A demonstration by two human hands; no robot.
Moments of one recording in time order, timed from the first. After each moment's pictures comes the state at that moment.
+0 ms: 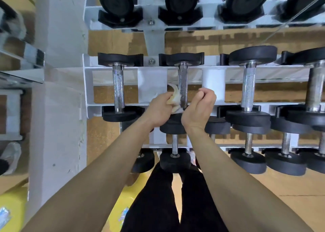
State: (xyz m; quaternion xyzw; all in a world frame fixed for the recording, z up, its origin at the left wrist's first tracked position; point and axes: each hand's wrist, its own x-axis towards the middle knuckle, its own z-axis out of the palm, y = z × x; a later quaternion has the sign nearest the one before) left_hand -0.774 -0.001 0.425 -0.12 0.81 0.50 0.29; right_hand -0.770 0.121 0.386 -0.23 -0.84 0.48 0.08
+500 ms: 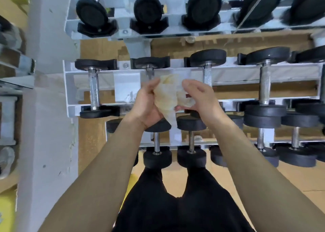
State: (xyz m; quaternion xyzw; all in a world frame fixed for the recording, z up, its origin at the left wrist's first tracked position) left_hand -0.779 0.094 0.490 -0.26 0.32 0.87 0.28; right_hand -0.793 0.259 0.517 -0.11 -0.68 0.67 -0.27
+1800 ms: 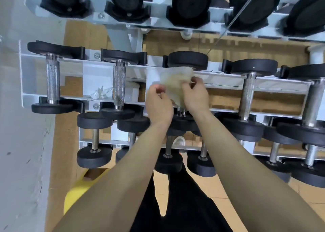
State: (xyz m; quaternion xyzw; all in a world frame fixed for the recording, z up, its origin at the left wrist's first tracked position) left_hand -0.814 0.232 0.403 -0.41 0.73 0.54 -0.02; right_hand -0.862 0.324 0.415 -0.17 -0.85 0.46 -0.20
